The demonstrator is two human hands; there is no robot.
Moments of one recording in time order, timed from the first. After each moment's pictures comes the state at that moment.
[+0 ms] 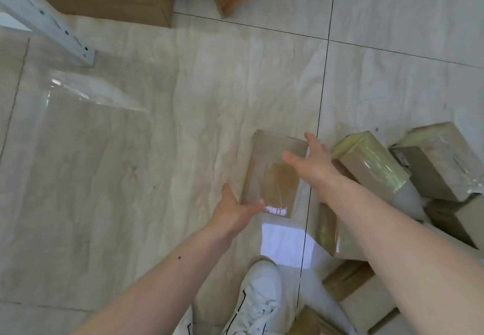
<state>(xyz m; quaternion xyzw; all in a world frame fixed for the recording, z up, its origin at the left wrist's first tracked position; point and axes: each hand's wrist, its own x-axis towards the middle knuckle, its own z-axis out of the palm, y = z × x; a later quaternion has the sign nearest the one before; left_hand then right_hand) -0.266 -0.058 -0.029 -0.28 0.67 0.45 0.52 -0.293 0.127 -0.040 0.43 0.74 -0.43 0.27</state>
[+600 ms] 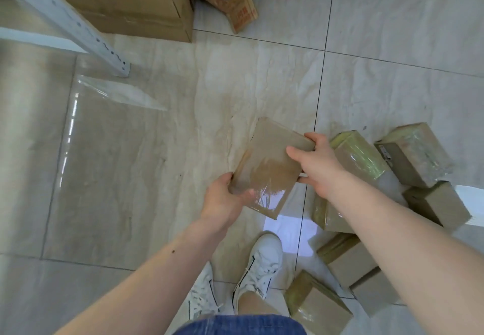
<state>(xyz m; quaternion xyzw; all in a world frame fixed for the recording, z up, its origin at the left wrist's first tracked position) -0.278 -0.093 0.094 -0.27 0.74 0.43 0.44 -0.294 0.096 0.084 0.49 0.63 -0.55 0.24</state>
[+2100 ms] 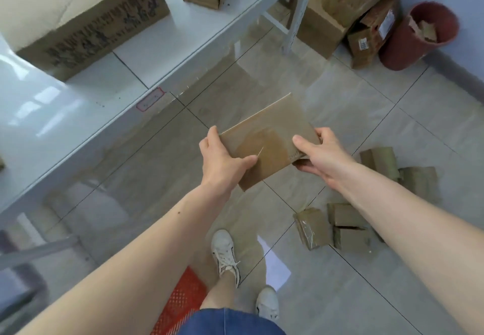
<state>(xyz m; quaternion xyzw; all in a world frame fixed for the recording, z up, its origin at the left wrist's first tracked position) 0.114 -0.304 0.422 -0.42 0.72 0.54 0.09 0.018 -0.131 0.409 0.18 0.74 -0.56 0.33</state>
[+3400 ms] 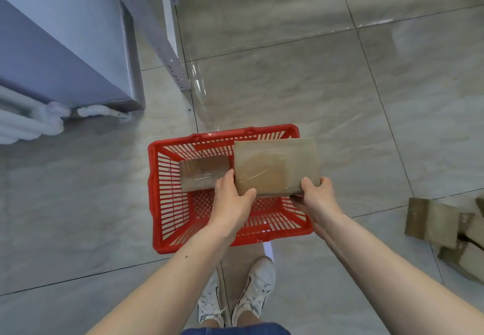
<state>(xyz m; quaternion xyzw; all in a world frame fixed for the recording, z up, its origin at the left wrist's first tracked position) 0.695 -0.367 0.230 -0.60 0.56 0.57 0.03 0.543 -0.269 0.168 0.09 0.80 -0.39 0.44</state>
